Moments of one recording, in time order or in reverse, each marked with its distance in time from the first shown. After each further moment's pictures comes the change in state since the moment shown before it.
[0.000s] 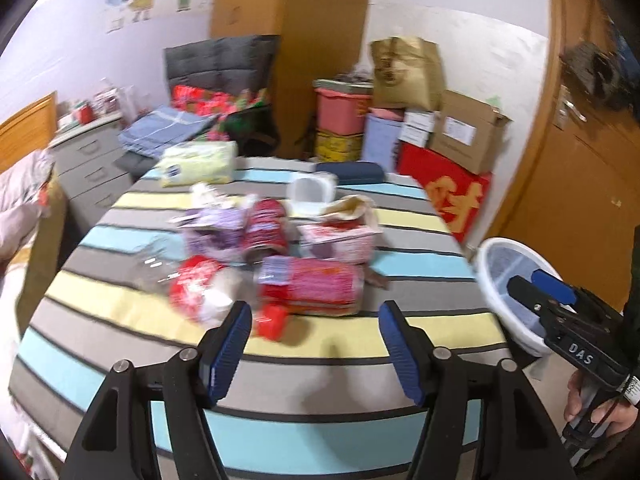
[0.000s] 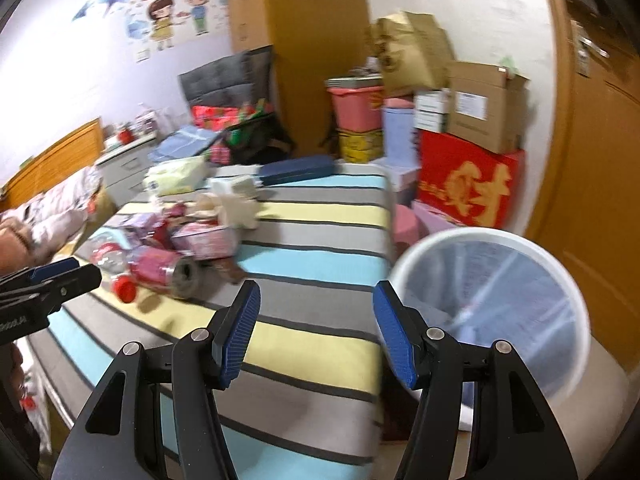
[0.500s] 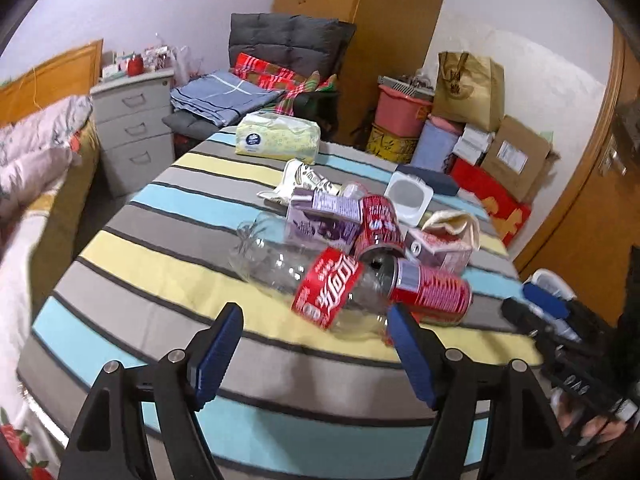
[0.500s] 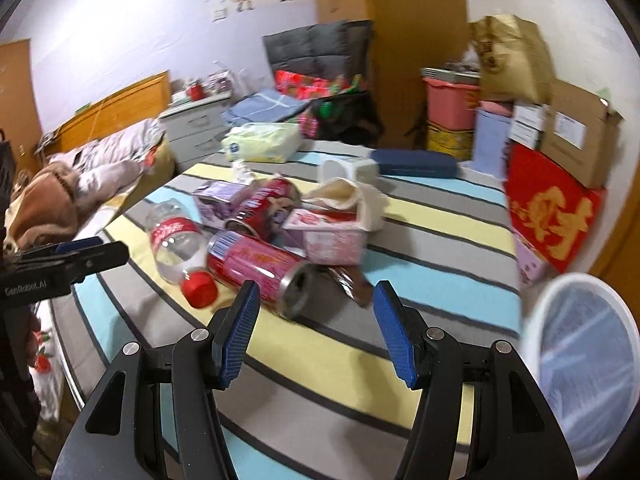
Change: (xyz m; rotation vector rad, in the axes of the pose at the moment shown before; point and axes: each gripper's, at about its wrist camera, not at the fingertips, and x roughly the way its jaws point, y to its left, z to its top) left arm 0.014 0.104 0.003 -0.175 0.039 0.026; right arm 0.041 0.082 0.012 -0.182 0.075 0.193
